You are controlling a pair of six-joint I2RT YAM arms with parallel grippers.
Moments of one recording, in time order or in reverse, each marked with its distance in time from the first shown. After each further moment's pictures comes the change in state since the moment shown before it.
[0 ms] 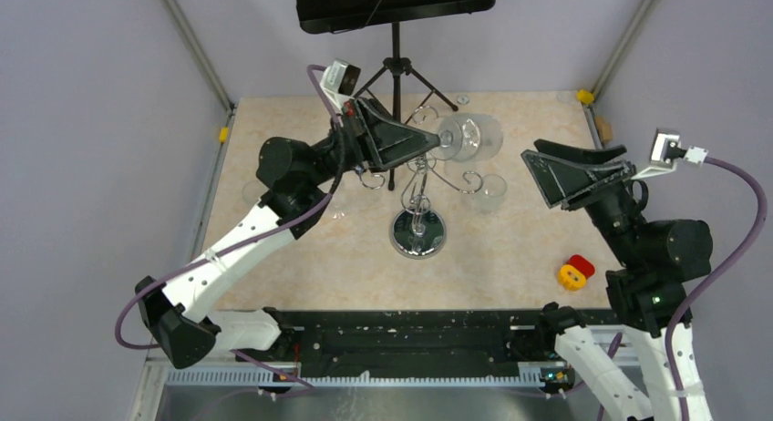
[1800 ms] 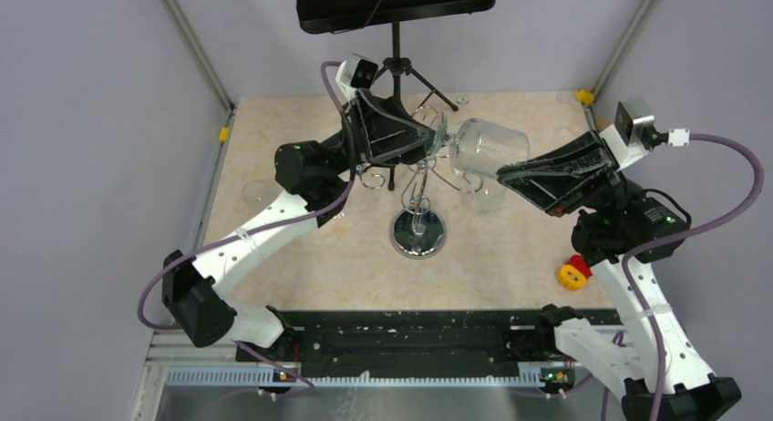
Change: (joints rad) left arm -0.006 0.139 0.014 0.463 0.047 -0.374; right arm 0.001 0.326 -0.057 1.147 -0.631 0.445
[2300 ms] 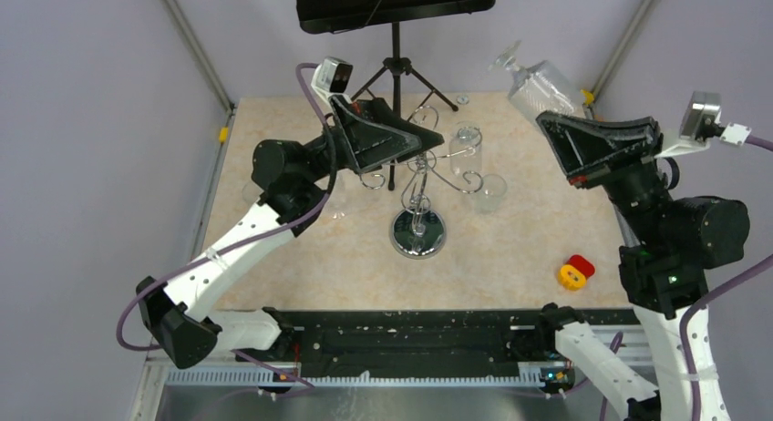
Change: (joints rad) left arm 0.028 -0.130 -0.019 -0.315 0.005 0.329; right arm 0.000 -0.166 0.221 -0.893 0.412 -0.538
